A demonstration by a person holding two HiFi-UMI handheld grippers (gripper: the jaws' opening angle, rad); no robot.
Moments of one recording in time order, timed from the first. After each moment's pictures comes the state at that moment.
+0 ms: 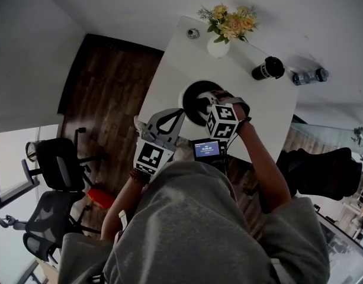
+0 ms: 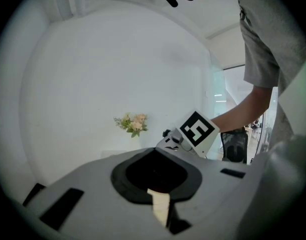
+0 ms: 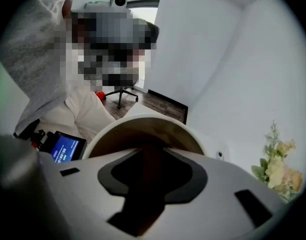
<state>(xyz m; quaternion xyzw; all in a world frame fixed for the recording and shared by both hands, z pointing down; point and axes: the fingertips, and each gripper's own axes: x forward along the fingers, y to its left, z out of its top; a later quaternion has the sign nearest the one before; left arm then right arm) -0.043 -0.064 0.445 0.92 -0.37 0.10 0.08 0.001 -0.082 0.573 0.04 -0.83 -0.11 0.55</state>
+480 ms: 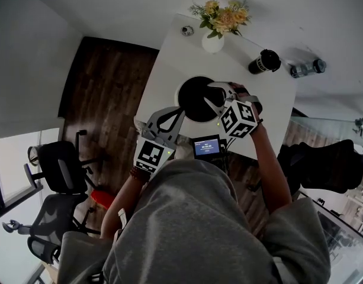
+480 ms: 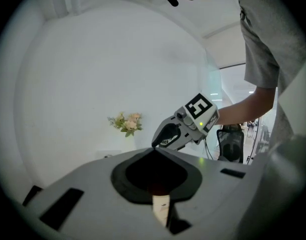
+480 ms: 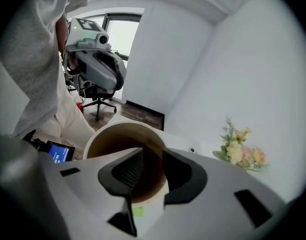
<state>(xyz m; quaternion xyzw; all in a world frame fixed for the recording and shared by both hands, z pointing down) -0.027 -0.059 0.447 0.93 -0.35 0.10 0.08 0.038 -0.111 0.509 0.17 -0.86 -0.11 0.47</state>
